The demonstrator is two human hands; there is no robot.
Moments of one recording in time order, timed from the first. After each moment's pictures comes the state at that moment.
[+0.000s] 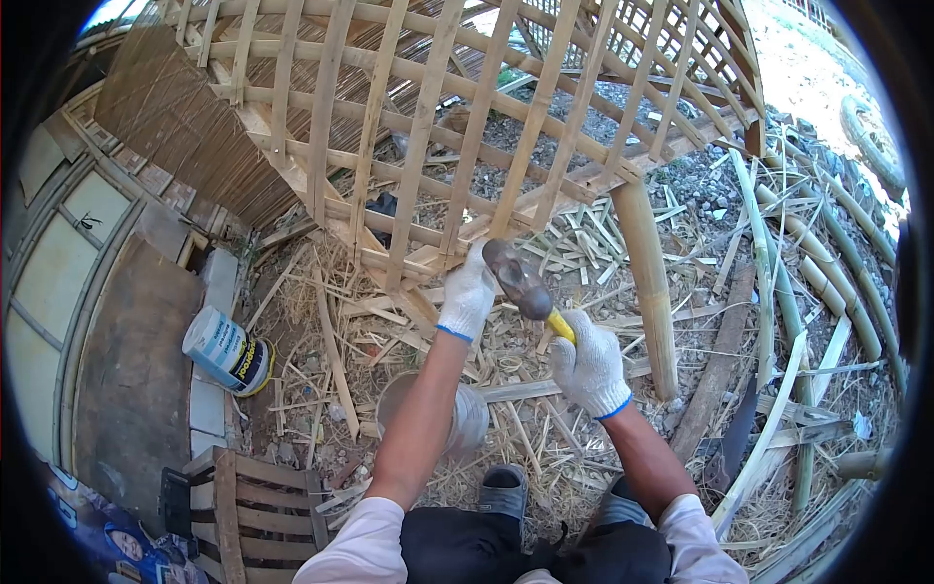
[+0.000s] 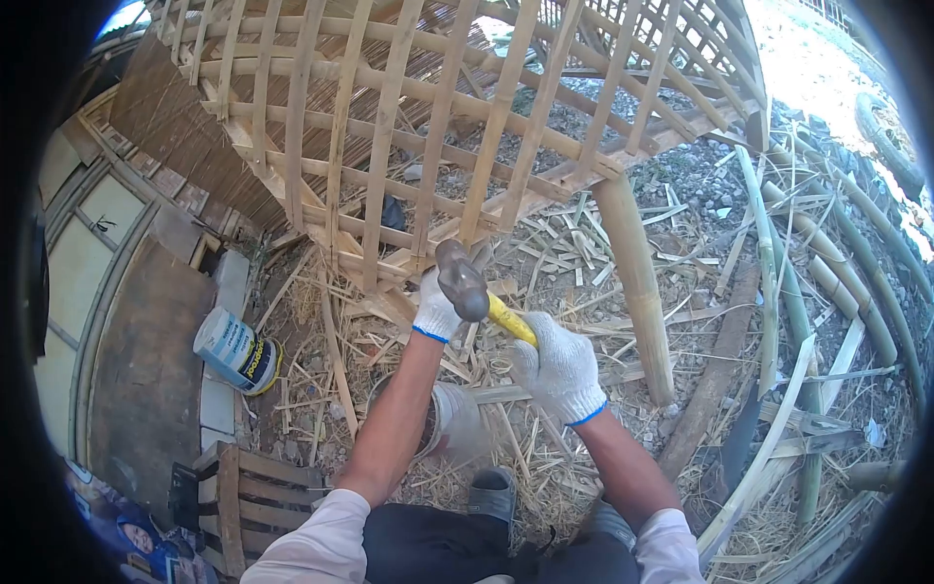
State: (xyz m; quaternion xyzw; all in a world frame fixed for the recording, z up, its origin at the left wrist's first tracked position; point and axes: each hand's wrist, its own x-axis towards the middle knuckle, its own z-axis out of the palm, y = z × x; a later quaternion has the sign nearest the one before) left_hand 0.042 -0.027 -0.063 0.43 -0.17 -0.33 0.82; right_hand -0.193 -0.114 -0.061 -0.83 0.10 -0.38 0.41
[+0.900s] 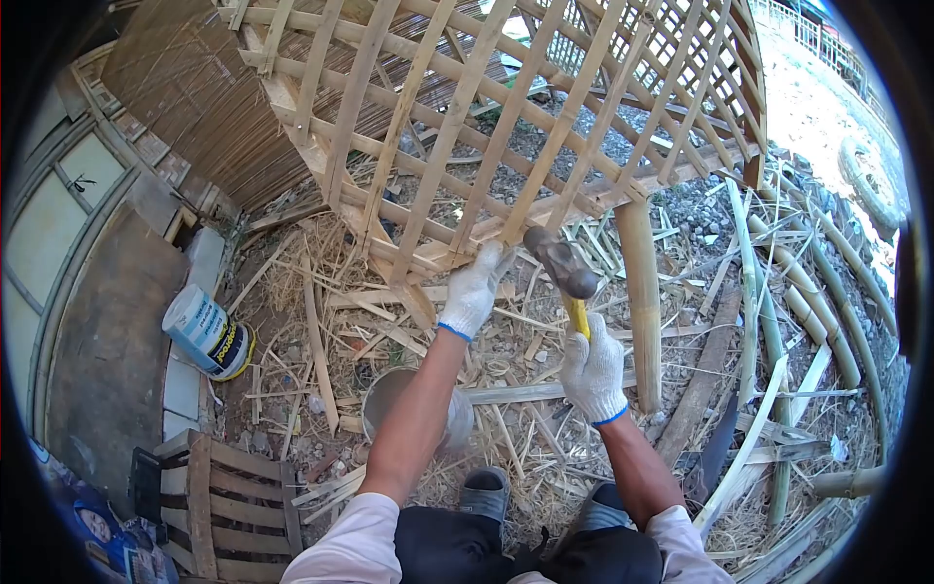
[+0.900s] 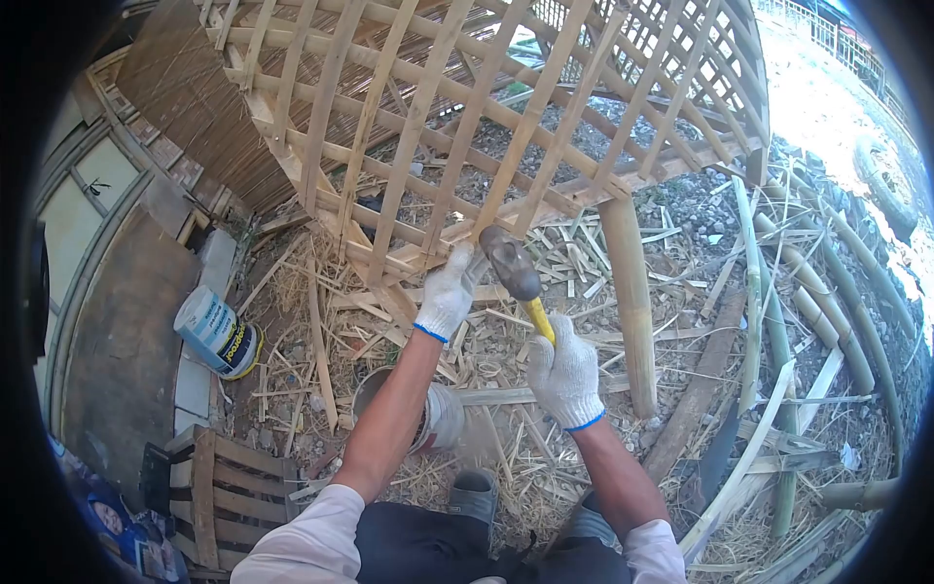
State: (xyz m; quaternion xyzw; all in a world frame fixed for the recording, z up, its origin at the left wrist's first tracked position) left_hand 0.036 -0.034 -0.064 0.41 -0.16 -0.30 0.85; right_hand -0.195 -0.110 -0.062 -0.80 0.16 -0.39 0.43
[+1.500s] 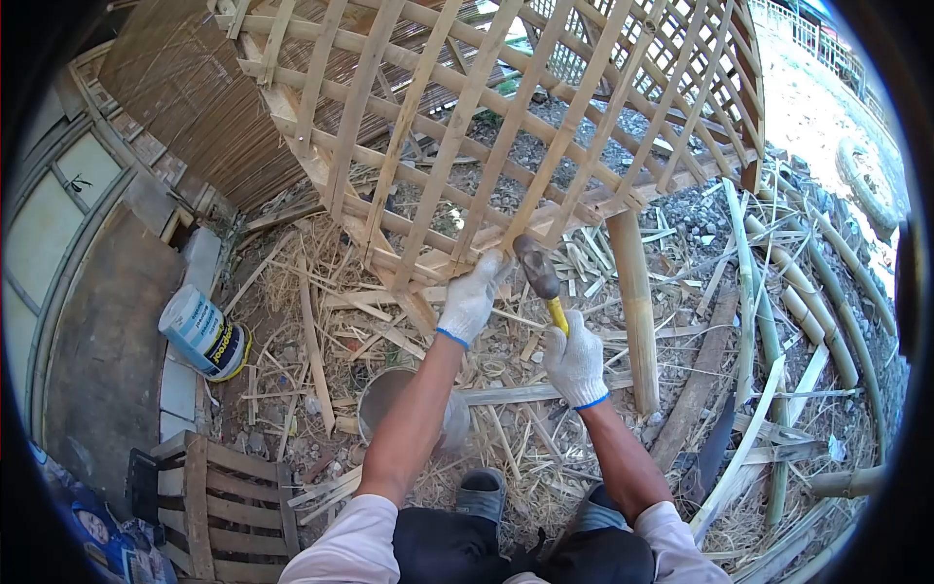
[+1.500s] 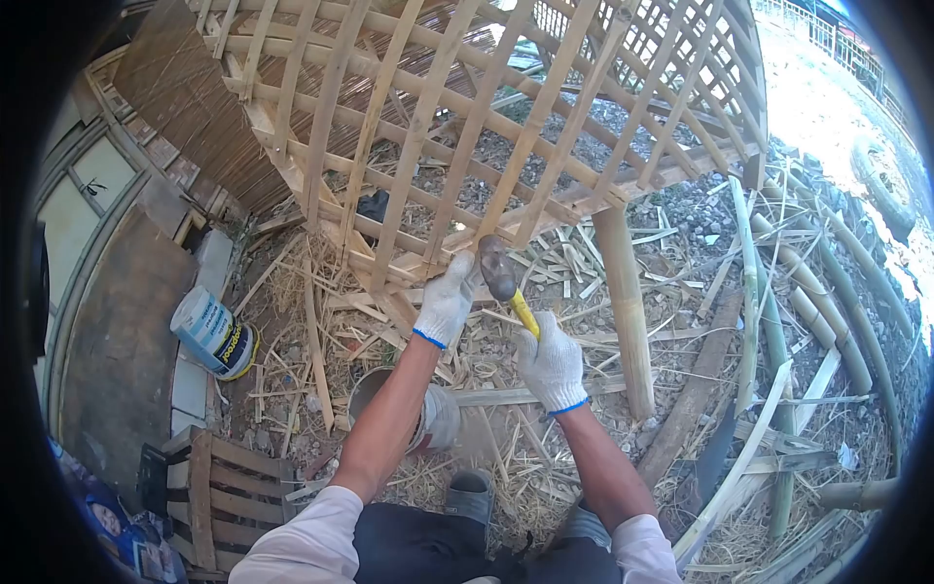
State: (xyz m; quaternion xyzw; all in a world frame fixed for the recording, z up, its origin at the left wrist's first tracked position) left_hand 0.035 -0.031 -0.077 0.43 -0.18 -0.32 0.83; right_hand -0.164 -0.113 -0.107 -0.83 0.20 -0.35 0.38
